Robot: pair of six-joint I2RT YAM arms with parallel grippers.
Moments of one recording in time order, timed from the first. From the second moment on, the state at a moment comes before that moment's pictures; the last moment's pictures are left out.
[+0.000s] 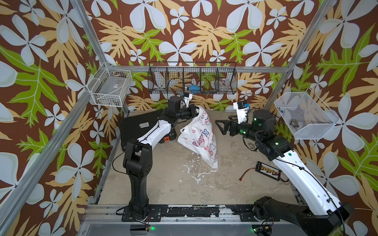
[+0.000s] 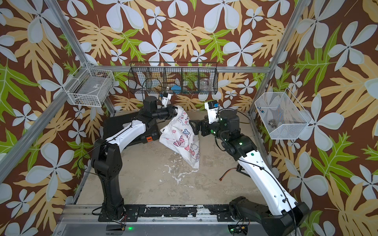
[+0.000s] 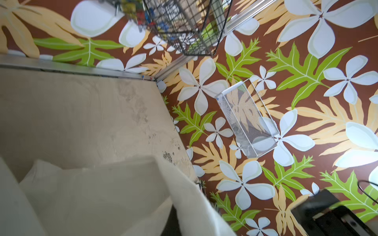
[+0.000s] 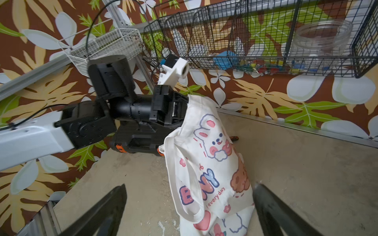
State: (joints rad) left arm -0.38 1.93 1.61 0.12 0.76 -0.85; right arm 0.38 1.24 1.30 -0.40 -0.27 0.21
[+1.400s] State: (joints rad) left arm -0.38 1.86 1.65 -0.05 0.69 -0.73; right arm 0.28 1.74 1.26 0.10 -0.71 0.11
